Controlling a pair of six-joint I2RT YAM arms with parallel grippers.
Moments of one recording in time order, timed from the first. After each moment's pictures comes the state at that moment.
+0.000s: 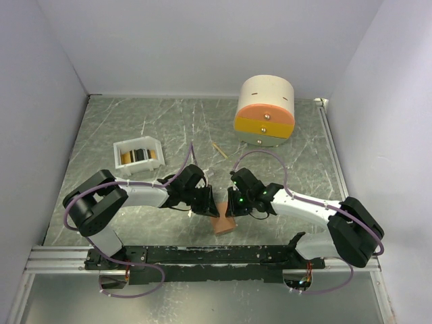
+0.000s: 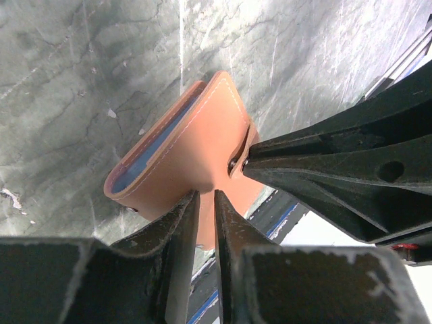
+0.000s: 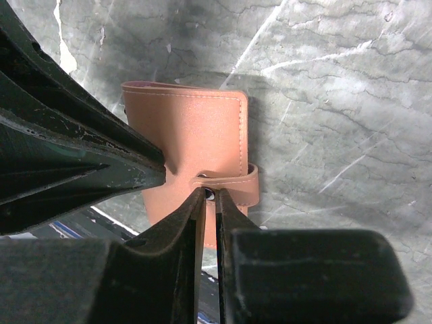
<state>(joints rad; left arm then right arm) -0.88 1.66 0.71 0.11 0.41 -0.86 0.81 1.30 0.60 -0.31 -0.15 0.65</state>
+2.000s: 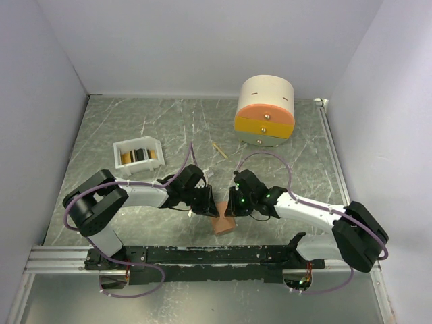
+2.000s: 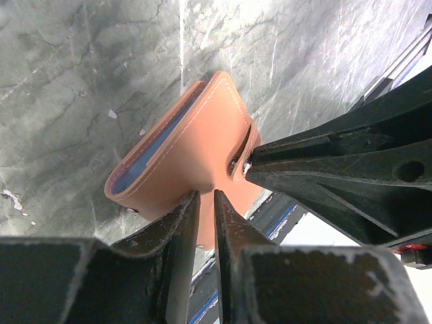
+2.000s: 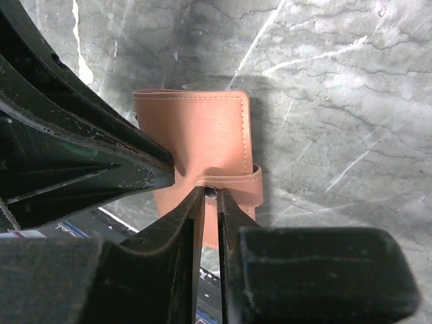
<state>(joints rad) -0.88 1.66 0.70 0.12 0.41 -0.86 0.80 1.24 0.55 -0.27 -0.14 0.72</state>
